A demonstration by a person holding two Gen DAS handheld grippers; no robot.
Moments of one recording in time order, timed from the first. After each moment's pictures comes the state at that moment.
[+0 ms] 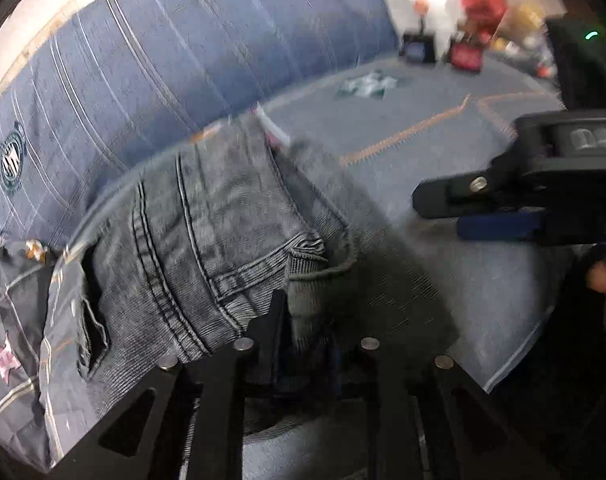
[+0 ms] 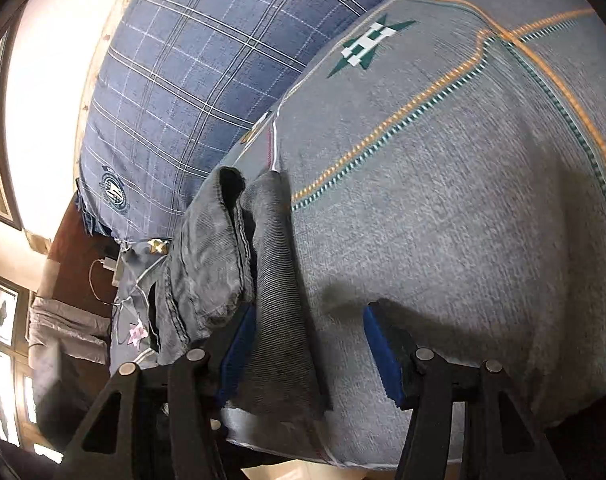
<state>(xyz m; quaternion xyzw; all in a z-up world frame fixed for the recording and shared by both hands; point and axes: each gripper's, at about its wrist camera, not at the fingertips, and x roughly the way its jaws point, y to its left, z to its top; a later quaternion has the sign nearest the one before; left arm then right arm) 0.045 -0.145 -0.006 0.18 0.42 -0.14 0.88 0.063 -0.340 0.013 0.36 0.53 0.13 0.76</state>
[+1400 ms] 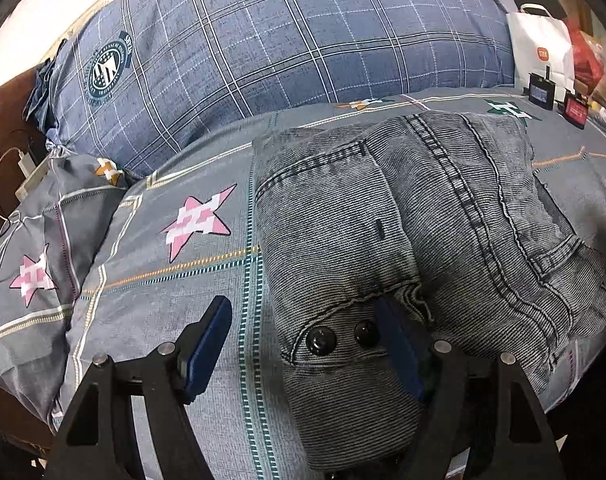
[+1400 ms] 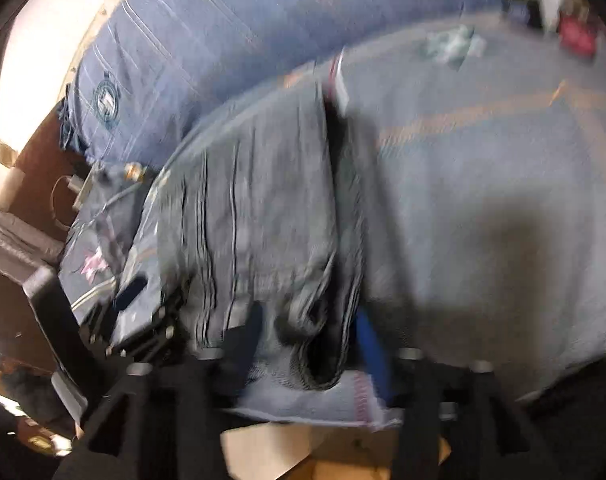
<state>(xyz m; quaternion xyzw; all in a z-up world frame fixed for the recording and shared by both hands) 0.054 -0.013 -0.012 0.11 0.43 0.00 0.89 0.050 -0.230 0.059 0.19 0.56 0.11 0.80</state>
